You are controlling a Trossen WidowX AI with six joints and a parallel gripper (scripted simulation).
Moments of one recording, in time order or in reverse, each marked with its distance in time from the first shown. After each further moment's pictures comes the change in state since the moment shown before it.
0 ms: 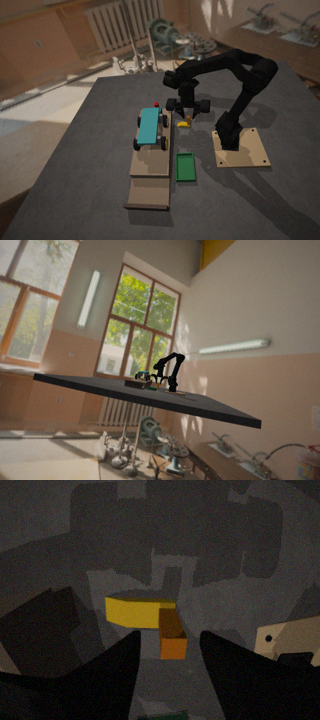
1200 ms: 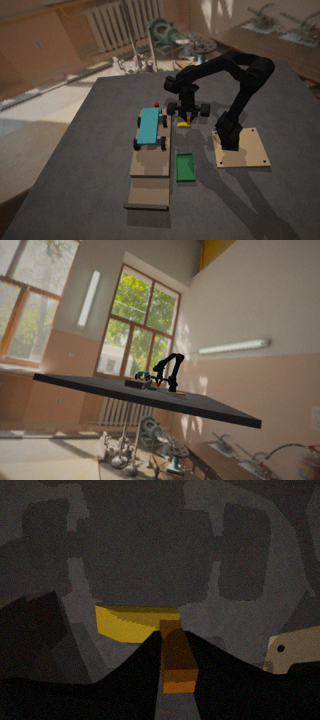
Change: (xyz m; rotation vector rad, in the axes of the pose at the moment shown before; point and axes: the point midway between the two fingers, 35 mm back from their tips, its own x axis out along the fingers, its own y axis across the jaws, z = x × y) arm 0.024 -0.001 -0.001 -0.002 0.003 -0.005
